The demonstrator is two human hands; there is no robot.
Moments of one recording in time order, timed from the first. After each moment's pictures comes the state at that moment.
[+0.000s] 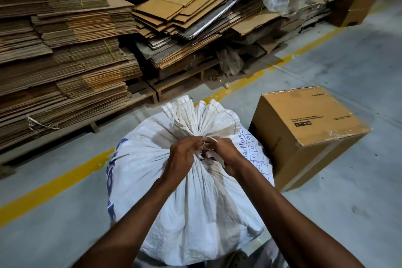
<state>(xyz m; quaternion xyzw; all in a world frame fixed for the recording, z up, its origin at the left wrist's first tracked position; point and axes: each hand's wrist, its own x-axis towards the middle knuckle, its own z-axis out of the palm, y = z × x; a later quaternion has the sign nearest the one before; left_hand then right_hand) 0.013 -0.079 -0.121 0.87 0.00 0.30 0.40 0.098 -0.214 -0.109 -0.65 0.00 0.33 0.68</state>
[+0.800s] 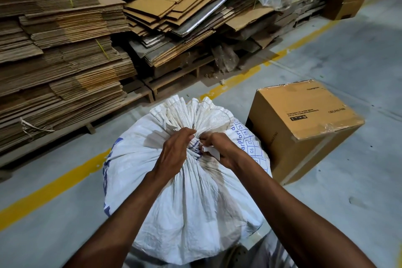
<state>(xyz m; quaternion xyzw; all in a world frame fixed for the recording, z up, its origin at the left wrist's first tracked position) 0.012 -0.071 -0.104 0.89 -0.03 0.27 0.37 0.108 -0.207 -0.107 -0.65 0.05 0.36 0.67</state>
